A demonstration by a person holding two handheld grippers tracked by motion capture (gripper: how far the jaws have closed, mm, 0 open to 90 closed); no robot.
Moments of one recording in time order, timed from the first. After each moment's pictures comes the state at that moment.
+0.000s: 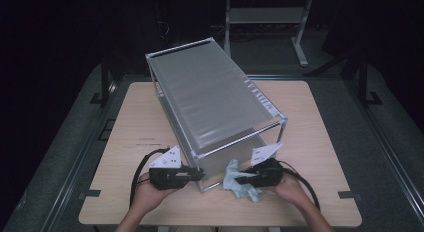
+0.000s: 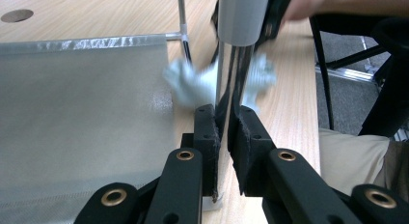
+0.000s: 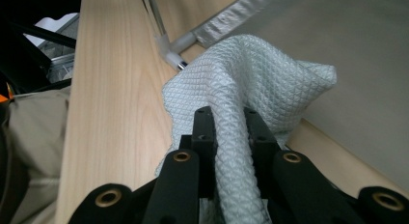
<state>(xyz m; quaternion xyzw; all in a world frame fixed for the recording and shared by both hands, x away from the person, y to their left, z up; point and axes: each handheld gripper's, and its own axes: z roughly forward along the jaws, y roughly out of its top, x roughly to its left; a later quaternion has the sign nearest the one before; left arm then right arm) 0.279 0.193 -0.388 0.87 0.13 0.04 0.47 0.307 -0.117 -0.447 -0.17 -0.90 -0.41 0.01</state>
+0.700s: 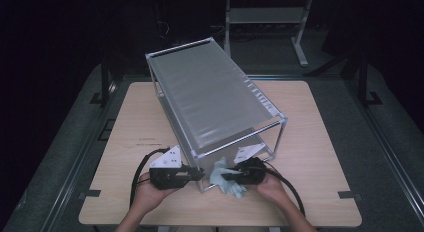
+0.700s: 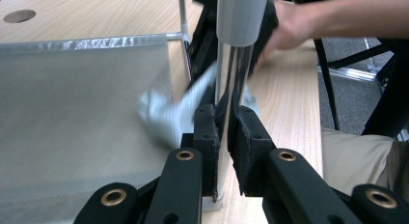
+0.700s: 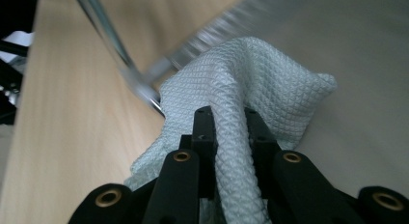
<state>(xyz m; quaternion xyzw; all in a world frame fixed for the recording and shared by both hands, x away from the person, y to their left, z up) 0.279 0.193 -0.388 0.87 0.13 0.05 0.47 0.317 -0.076 -0.462 -0.20 -0.89 -0.42 -0.01</state>
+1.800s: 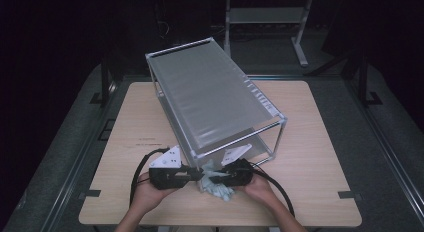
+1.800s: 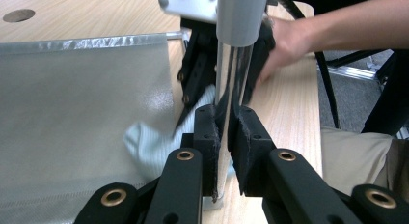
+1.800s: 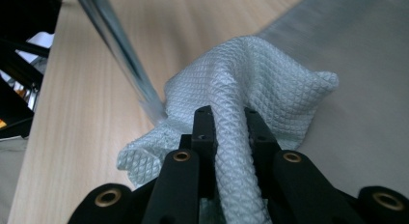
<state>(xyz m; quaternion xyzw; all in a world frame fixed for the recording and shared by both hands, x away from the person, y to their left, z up) 0.279 0.195 -0.387 0.87 0.12 0.05 0.47 0.318 -0.046 -0.467 -0.17 -0.89 -0.43 0.01</state>
